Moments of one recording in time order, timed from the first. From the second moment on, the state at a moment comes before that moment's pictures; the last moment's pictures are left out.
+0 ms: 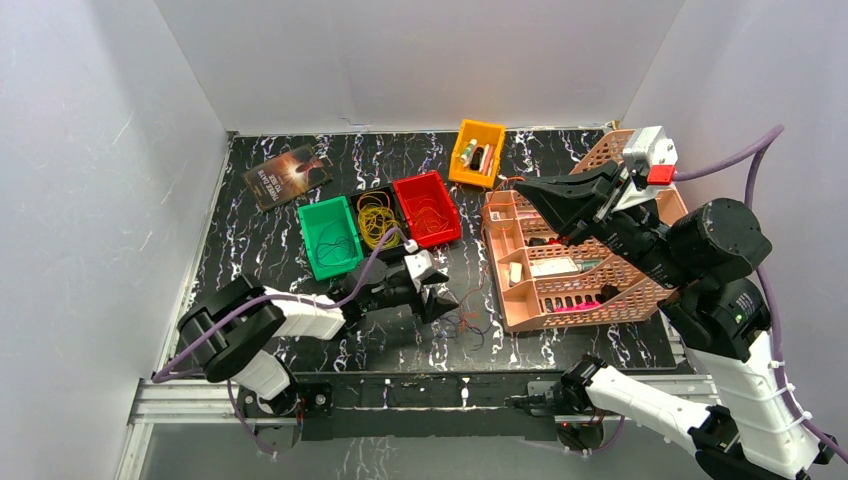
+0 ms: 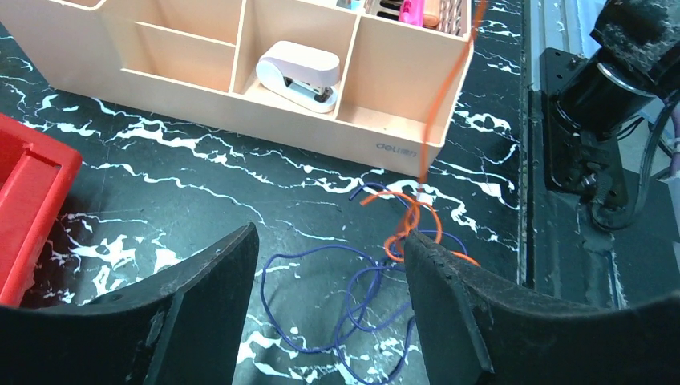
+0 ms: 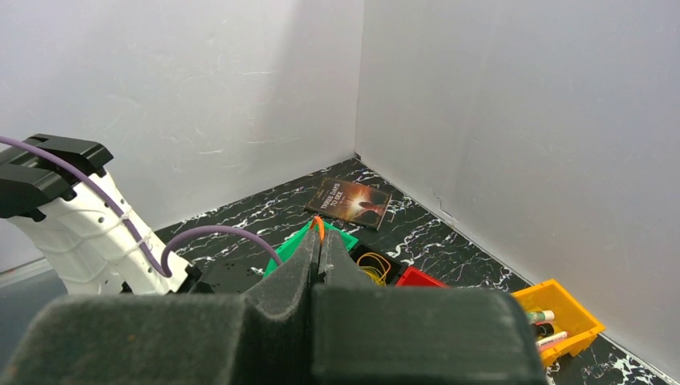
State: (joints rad) left arm -0.88 1.54 0.47 0.91 0.43 -0.04; right arm 0.75 0.82 1.50 -0.44 -0.22 0.03
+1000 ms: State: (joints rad) left arm -0.88 1.67 0.60 0.91 0.58 -0.06; right arm 0.75 0.80 1.45 -0.43 -0.21 0.06
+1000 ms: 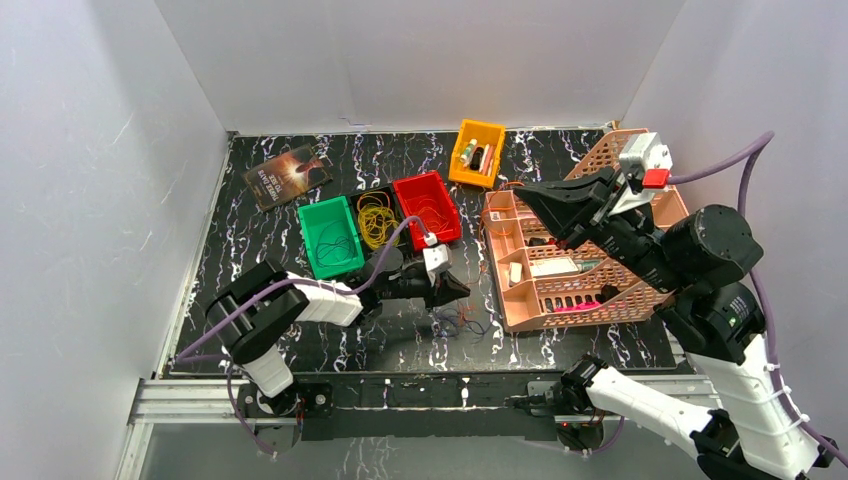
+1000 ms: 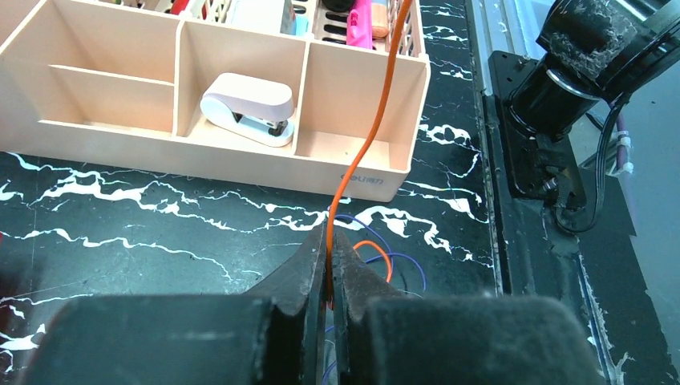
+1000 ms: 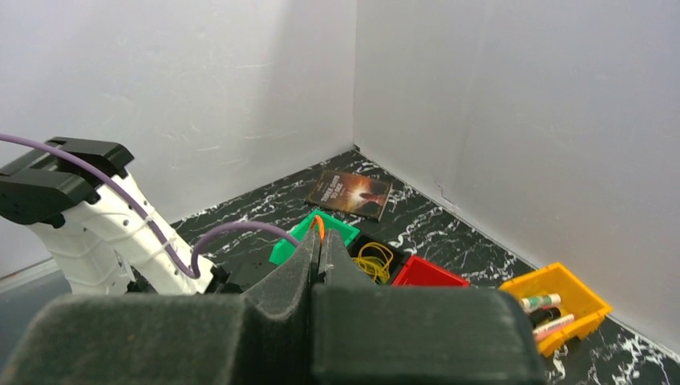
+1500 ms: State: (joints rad) left arm -0.88 1.24 0.58 0.62 0.48 0.03; right arm 0.75 0.70 1.04 -0.41 -0.04 0.19
